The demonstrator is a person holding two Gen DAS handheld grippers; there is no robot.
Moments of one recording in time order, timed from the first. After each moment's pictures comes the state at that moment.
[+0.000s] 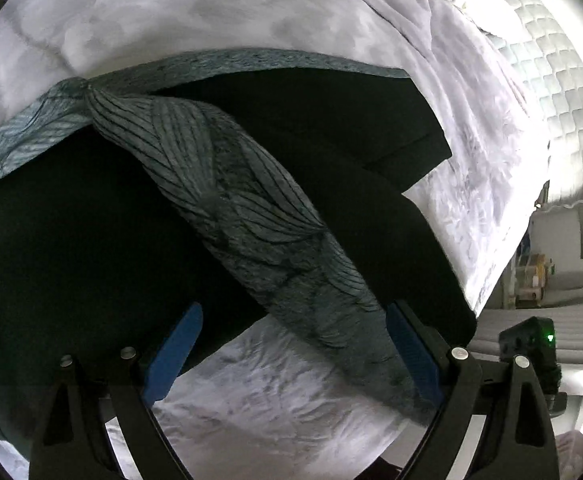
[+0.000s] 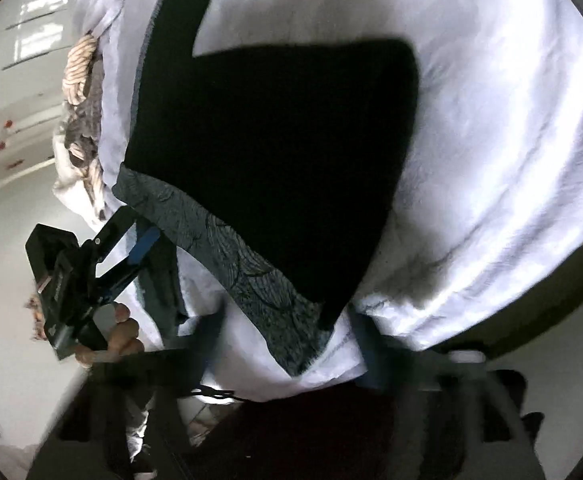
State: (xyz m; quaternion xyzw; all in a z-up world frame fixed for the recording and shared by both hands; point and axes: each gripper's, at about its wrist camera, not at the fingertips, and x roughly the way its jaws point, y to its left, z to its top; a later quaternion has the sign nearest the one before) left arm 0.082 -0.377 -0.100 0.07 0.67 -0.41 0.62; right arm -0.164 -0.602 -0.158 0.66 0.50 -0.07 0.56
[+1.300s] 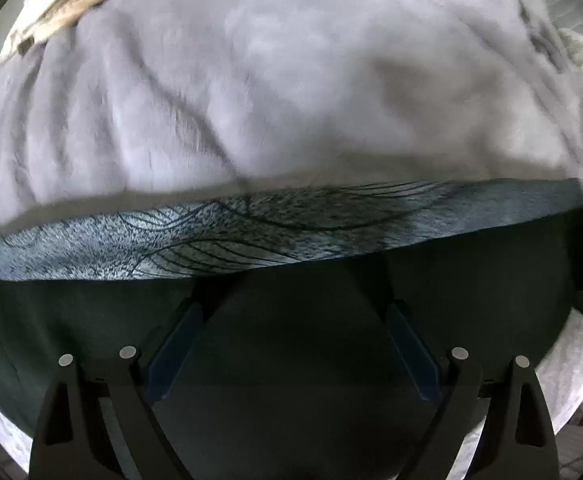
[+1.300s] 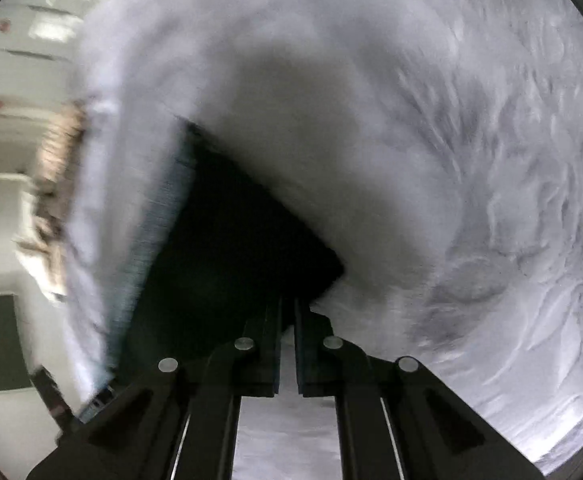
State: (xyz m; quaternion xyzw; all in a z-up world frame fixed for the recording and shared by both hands) left arm 0.178 -0.392 -0.138 0.11 0.64 -0.18 0.74; right arm -0.019 -0.813 -0.157 0.52 0.50 -0.18 0.67
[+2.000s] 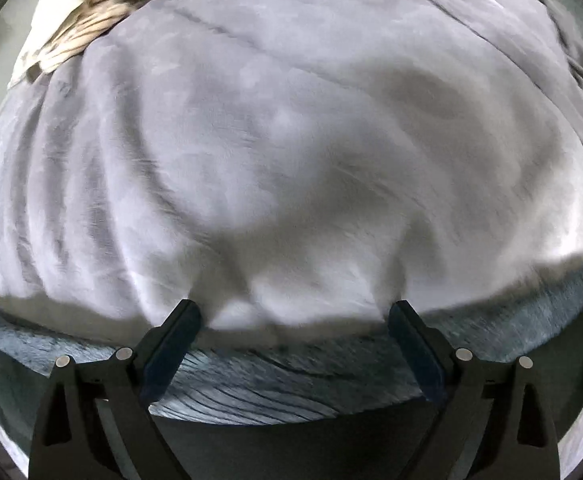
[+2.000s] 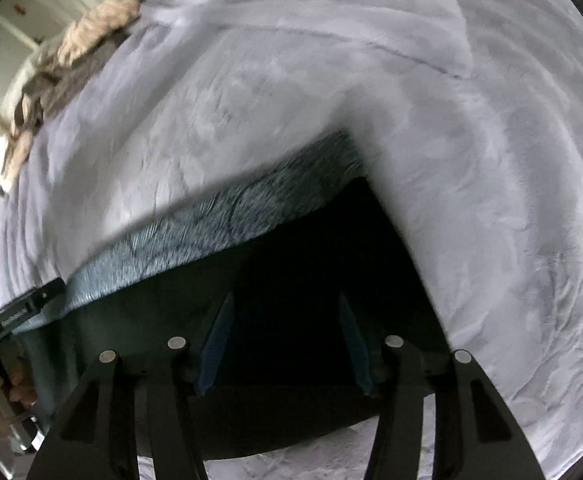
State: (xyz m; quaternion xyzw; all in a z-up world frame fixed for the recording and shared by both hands) left arm 0.259 -0.423 -0.145 0.12 0.60 -0.13 0.78; right arm 0.067 -0.778 -0.137 0.29 0.56 -0.15 0.76
